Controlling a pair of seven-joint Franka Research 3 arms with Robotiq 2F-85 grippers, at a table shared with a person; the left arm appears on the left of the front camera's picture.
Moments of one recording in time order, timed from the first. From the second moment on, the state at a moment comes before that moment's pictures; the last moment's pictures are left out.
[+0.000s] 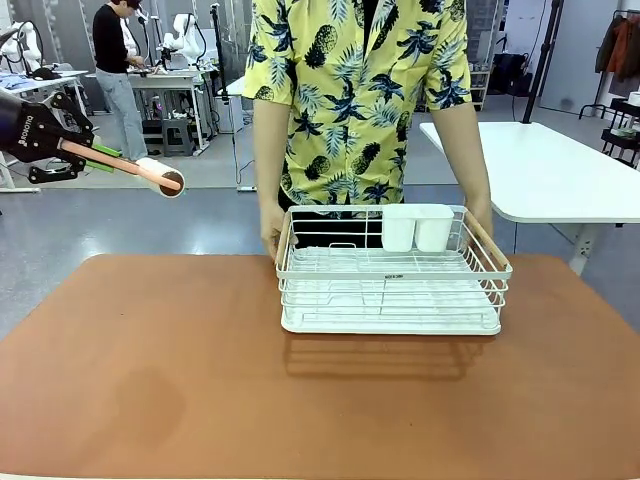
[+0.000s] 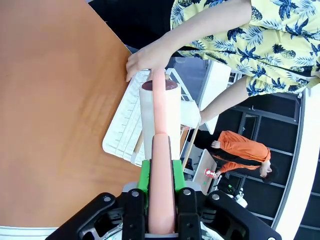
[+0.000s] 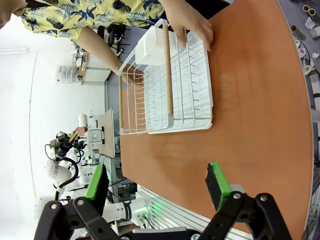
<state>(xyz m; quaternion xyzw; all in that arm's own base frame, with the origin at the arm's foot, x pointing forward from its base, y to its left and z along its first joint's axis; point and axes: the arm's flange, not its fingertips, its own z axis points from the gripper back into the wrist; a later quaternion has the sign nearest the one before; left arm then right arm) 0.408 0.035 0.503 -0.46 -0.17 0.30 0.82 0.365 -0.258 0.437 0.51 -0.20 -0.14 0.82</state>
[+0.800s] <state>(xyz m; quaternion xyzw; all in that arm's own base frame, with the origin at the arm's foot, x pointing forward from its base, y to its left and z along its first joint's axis) 0.408 0.035 0.503 -0.46 -0.17 0.30 0.82 0.365 -0.258 0.437 0.51 -0.20 -0.14 0.82</state>
